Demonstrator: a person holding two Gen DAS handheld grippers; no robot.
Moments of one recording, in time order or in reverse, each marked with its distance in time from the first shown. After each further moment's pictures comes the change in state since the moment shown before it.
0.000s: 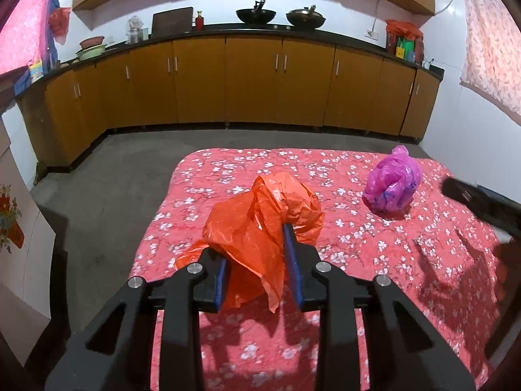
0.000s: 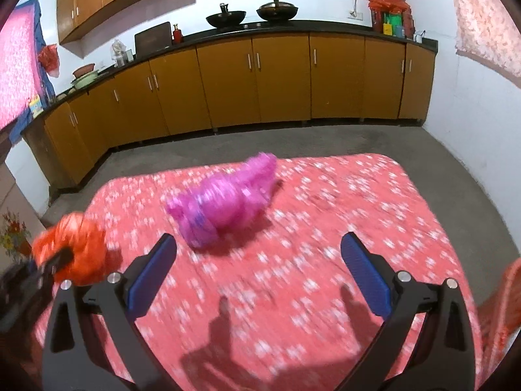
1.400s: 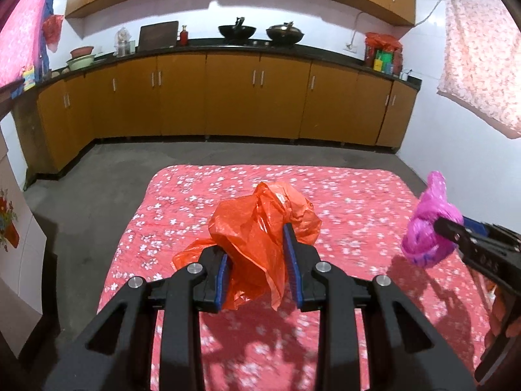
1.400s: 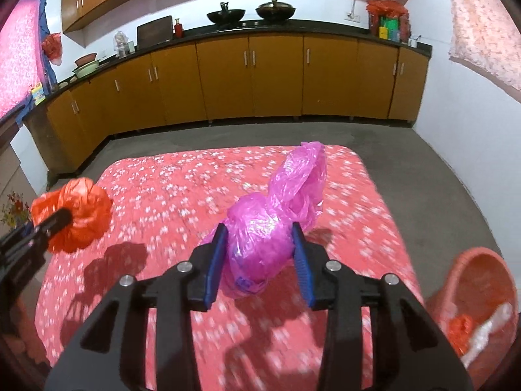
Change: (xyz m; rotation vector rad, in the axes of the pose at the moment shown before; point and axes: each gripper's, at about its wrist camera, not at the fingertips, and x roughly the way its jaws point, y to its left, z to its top) left arm -0.067 -0.051 0.005 0.012 -0.055 -0.088; right arm -0.105 -0.043 -0.030 -0.051 0.029 -0.042
